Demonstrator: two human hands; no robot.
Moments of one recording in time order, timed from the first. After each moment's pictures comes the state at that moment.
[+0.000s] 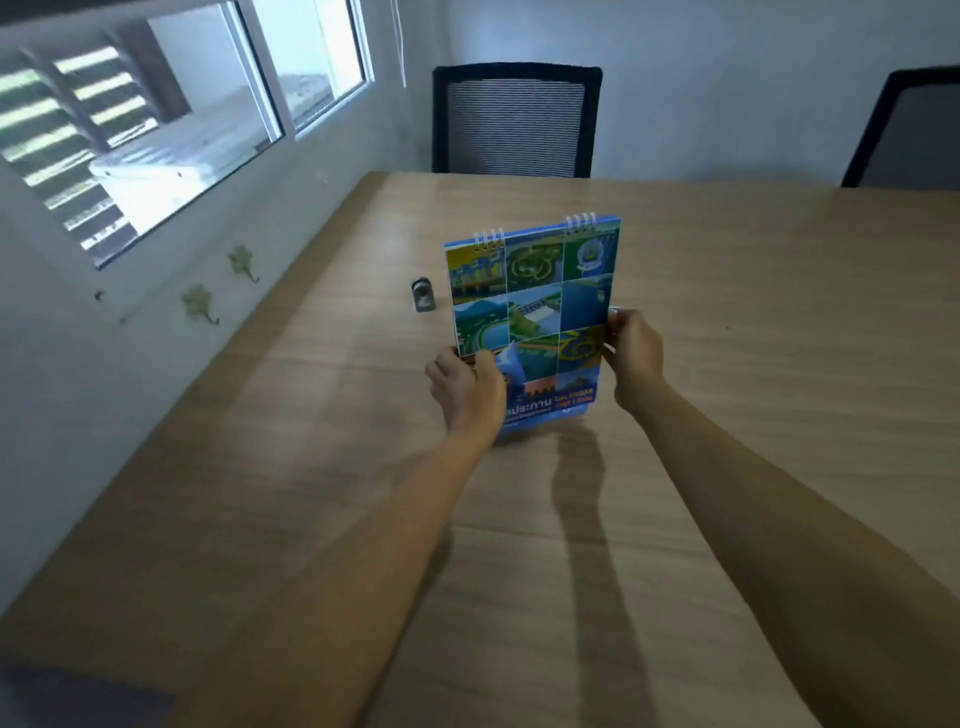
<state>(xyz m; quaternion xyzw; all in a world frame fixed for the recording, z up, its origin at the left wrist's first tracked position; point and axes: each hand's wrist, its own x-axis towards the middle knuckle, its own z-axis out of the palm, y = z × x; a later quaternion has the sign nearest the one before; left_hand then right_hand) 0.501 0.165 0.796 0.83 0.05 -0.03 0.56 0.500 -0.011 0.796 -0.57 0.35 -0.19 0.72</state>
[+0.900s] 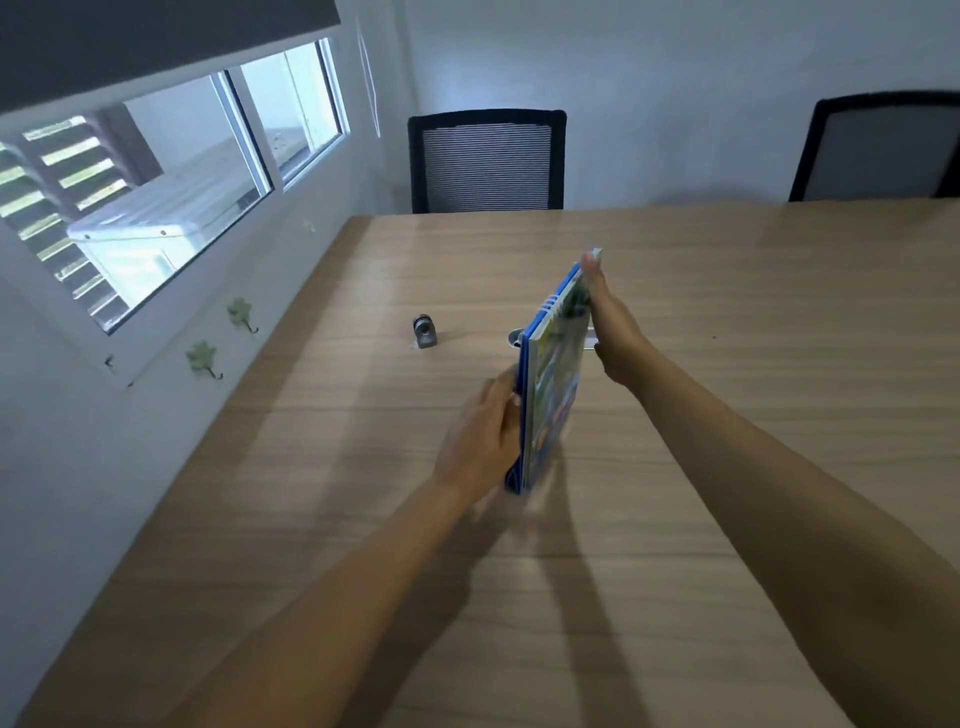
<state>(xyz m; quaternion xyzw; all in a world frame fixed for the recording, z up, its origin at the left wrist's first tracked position) 0.502 0.227 0.802 0.84 -0.36 0.06 0.40 0.516 0.033 0.863 -0.67 0.24 -0.10 0.70</state>
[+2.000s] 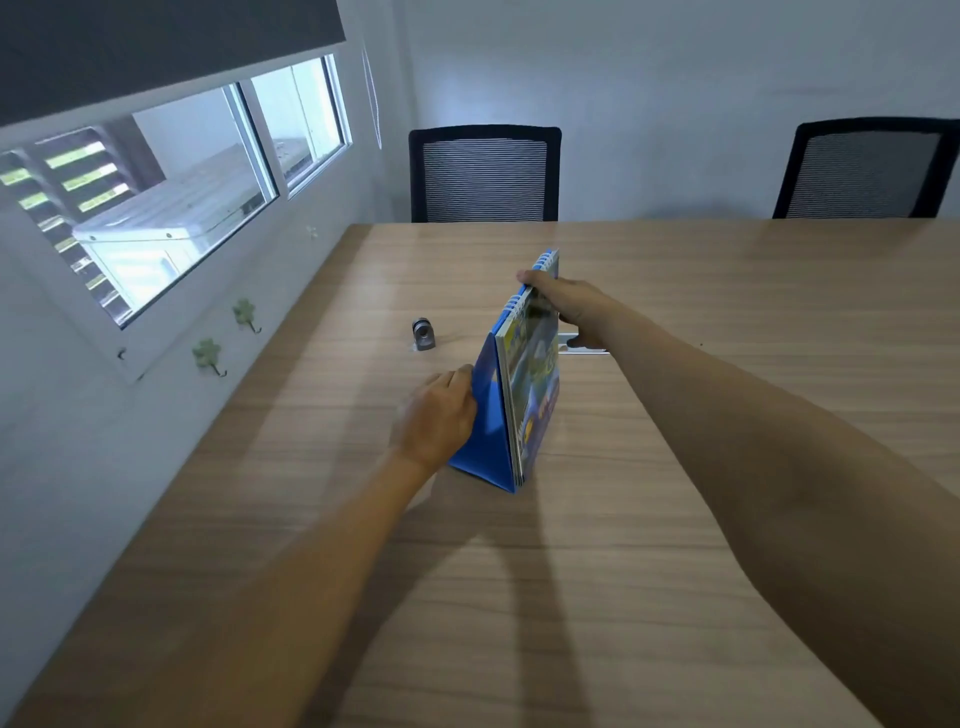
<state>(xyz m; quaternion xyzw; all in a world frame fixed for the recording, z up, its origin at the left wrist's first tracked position) 0.522 0.259 0.819 0.90 -0.34 0.15 0.22 0.526 0.053 0.902 -0.76 0.26 0.00 0.59</state>
